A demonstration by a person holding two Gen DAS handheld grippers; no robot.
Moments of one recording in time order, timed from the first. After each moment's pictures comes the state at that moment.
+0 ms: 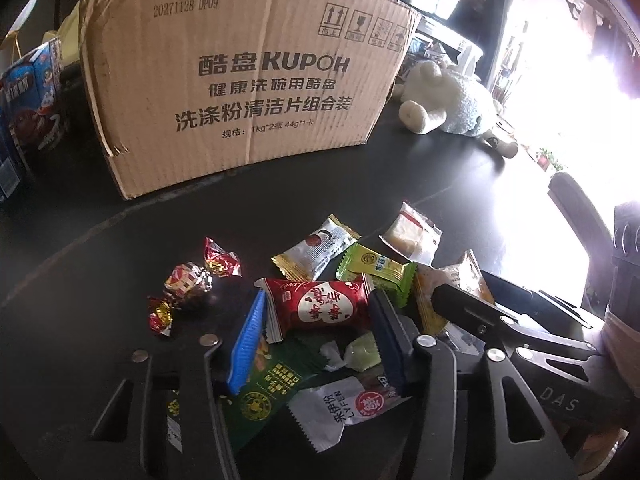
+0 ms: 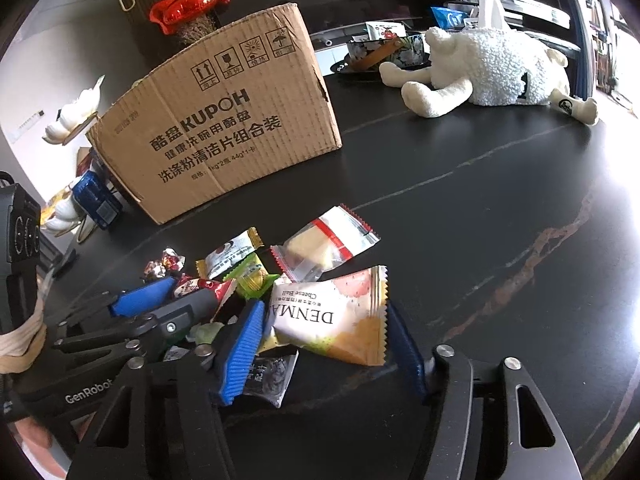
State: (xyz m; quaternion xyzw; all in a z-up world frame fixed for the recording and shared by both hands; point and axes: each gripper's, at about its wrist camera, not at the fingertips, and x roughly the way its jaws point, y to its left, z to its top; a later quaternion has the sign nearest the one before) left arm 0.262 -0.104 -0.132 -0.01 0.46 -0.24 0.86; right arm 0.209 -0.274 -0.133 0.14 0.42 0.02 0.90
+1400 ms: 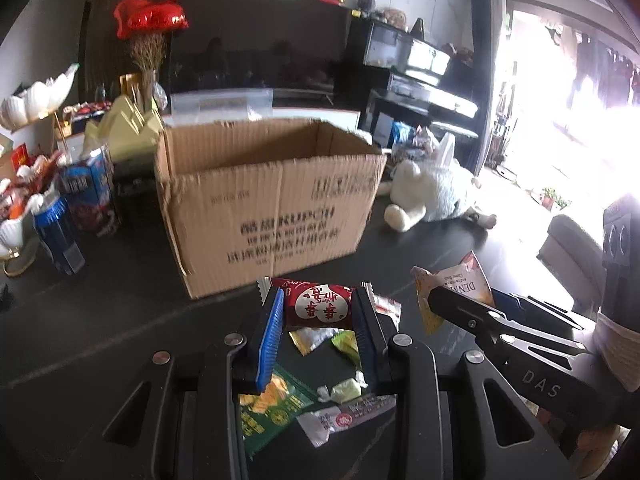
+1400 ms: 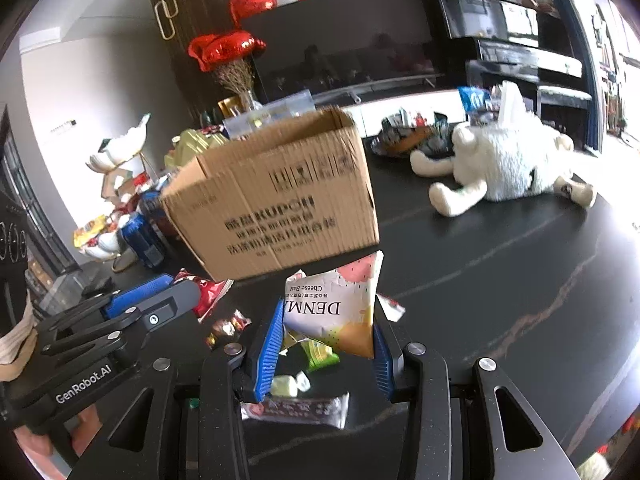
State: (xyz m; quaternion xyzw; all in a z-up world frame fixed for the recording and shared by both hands) left arm 0.231 -0.087 -0.024 -0.01 0.33 -0.21 0.92; right arm 0.193 -0.260 -0.042 0.11 0.33 0.05 0.94
